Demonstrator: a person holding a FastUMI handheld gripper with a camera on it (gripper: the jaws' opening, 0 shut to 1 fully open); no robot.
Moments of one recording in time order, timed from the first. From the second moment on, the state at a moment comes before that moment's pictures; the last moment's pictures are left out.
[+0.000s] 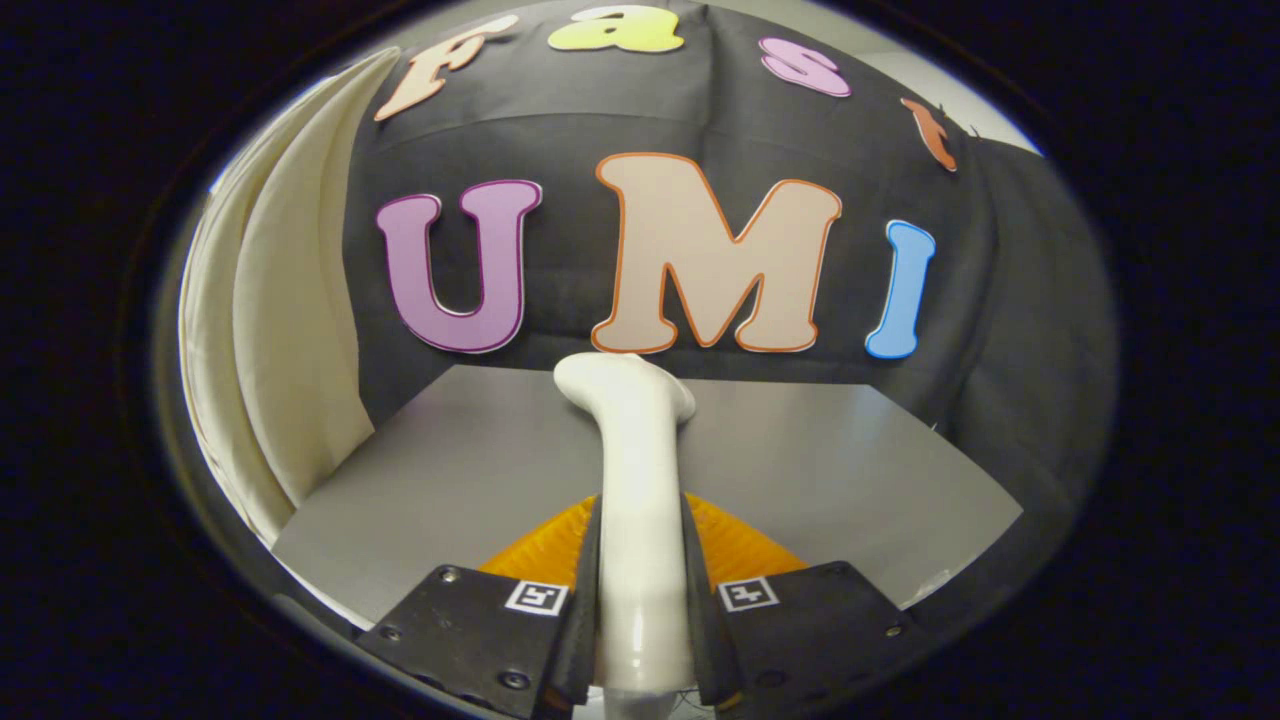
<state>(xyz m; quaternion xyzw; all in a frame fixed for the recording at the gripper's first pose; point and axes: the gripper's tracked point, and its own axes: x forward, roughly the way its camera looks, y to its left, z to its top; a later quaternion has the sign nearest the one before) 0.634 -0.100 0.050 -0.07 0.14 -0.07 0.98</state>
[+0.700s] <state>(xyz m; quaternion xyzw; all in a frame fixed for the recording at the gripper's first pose) 0.585 -0.051 0.112 0.00 0.09 -0.03 1.00</state>
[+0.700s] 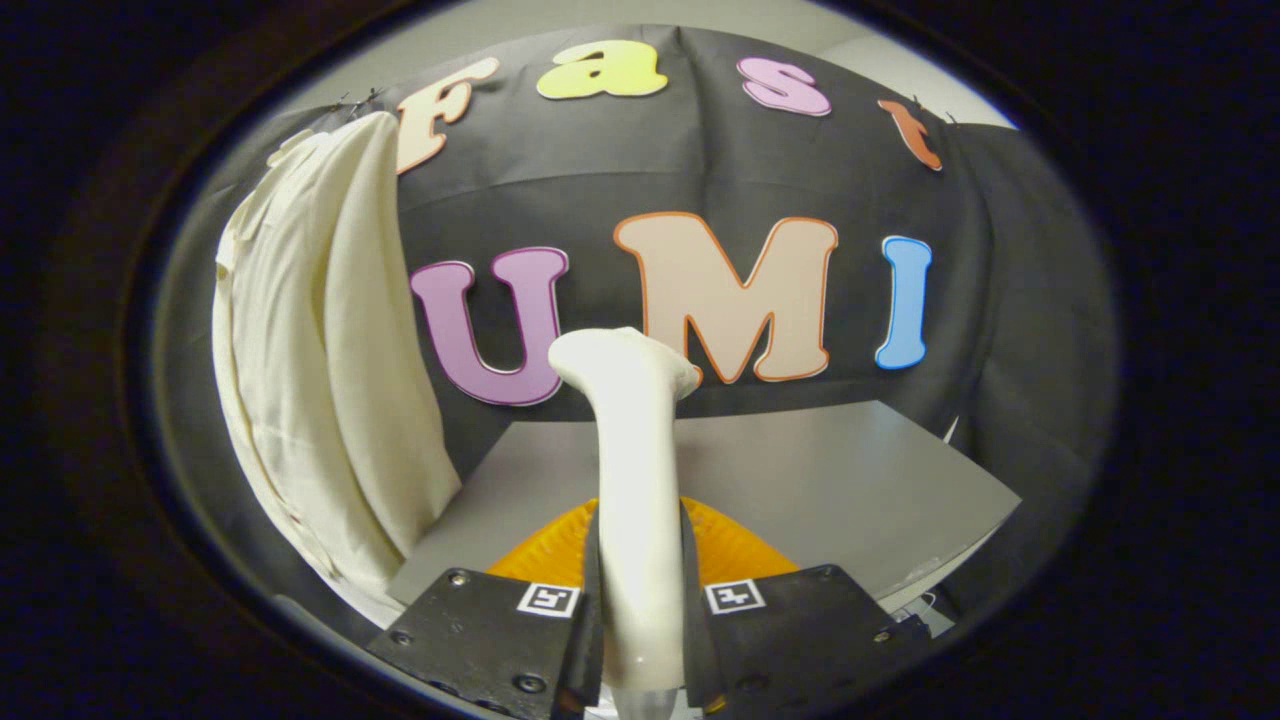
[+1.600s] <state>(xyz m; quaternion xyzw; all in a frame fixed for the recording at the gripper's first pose) 0.429 0.224 0.182 0.01 -0.02 -0.04 1.00</state>
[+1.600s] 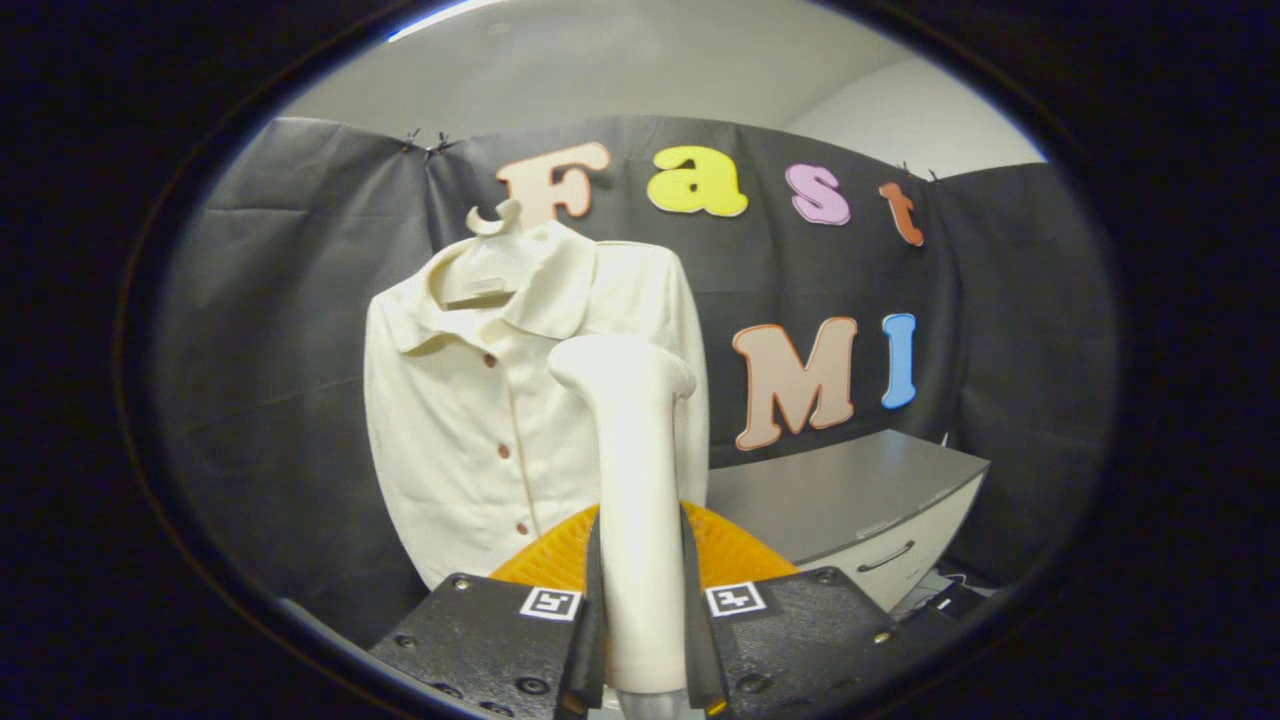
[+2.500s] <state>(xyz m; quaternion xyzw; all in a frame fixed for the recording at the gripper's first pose) 0.499 0.402 0.101 0.02 0.07 0.04 1.00</state>
